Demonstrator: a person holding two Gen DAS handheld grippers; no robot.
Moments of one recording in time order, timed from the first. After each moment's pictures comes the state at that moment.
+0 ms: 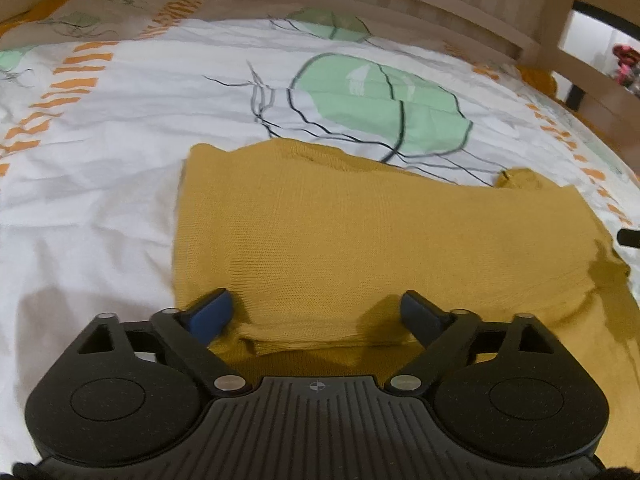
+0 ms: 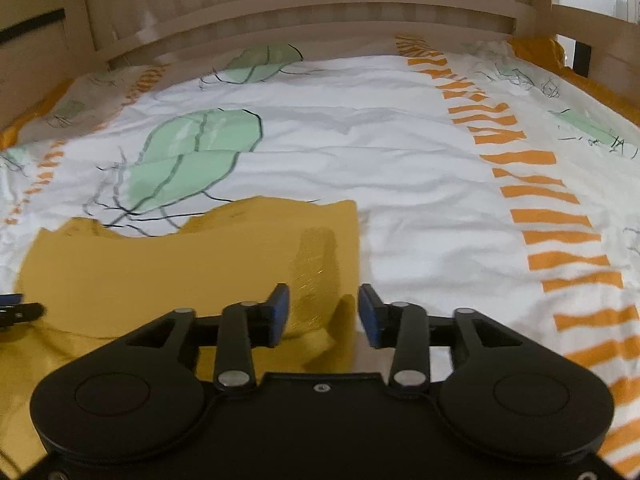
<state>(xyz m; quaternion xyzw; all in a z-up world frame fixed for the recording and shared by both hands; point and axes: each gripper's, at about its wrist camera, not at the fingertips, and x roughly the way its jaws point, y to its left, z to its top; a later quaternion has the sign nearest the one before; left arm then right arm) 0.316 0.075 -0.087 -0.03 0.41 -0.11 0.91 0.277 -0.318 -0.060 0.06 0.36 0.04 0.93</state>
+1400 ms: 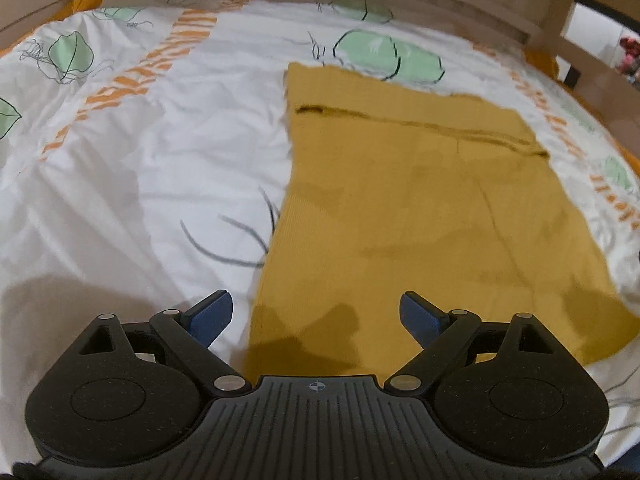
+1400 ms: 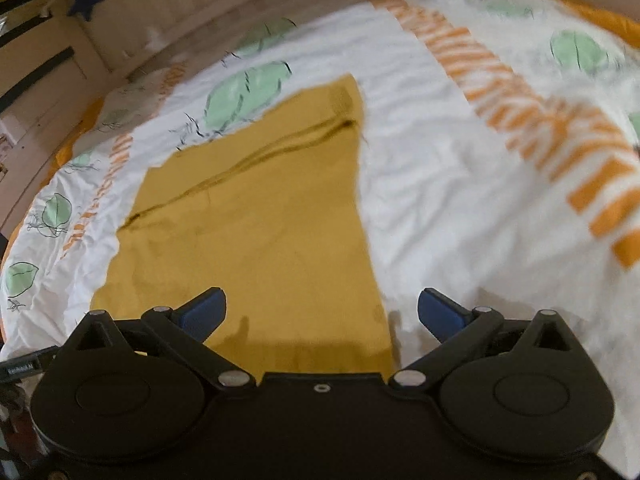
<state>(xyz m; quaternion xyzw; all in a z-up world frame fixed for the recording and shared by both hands) 0.055 0.113 -0.039 -0.04 0.44 -0.05 0.90 0.055 -0.314 -0.040 0.20 0.41 0.04 0.89</state>
